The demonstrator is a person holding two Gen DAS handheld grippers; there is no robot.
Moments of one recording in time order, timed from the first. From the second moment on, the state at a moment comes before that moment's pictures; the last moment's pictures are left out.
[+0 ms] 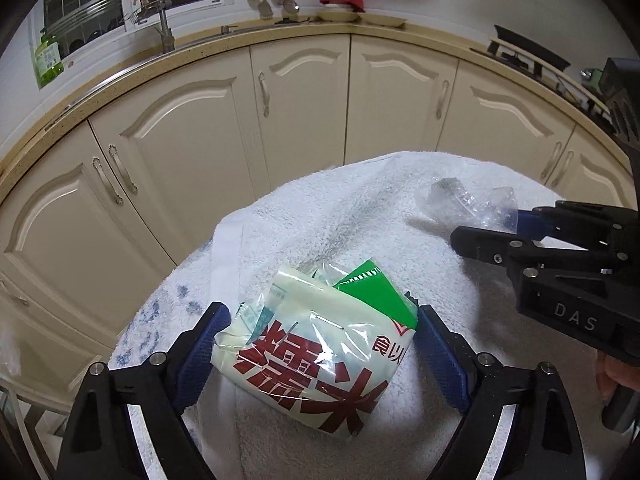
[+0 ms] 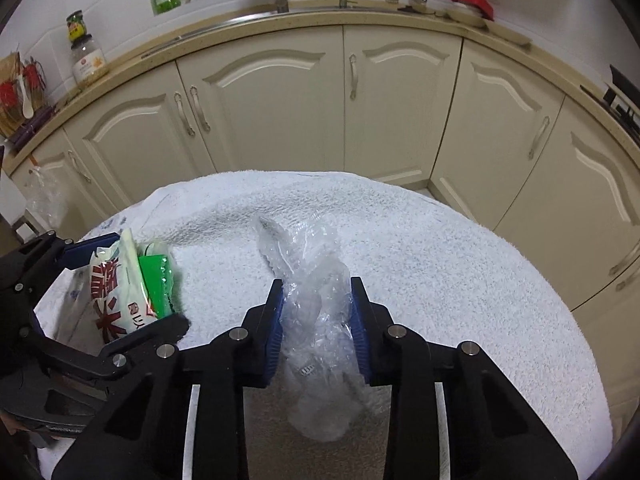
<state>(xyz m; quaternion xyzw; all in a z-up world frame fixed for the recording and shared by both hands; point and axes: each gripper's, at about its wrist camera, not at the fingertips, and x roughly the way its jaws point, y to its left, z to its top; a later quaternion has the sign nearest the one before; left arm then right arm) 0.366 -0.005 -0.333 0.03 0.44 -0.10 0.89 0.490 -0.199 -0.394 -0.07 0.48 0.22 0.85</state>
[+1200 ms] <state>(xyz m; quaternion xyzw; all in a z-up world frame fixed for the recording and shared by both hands) 0.165 -0.078 -0.254 -0.02 0.31 -0.25 0.92 0.227 -0.424 -0.252 0.10 0.38 0.08 0.92</state>
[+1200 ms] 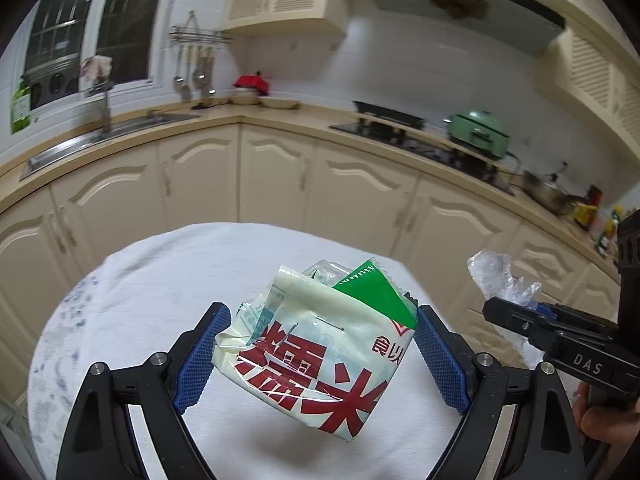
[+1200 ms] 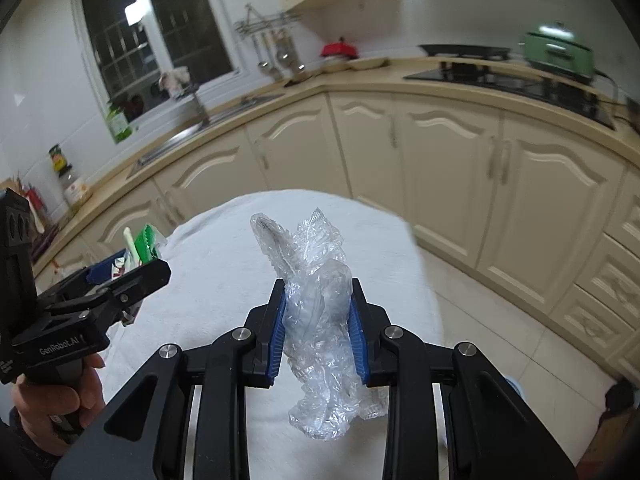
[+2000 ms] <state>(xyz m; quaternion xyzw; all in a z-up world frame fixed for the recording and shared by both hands) 0.146 -0.304 -0.256 0.06 0.34 -0.43 0.84 0.093 -0.663 -0.282 0.20 0.36 -0.15 0.90</state>
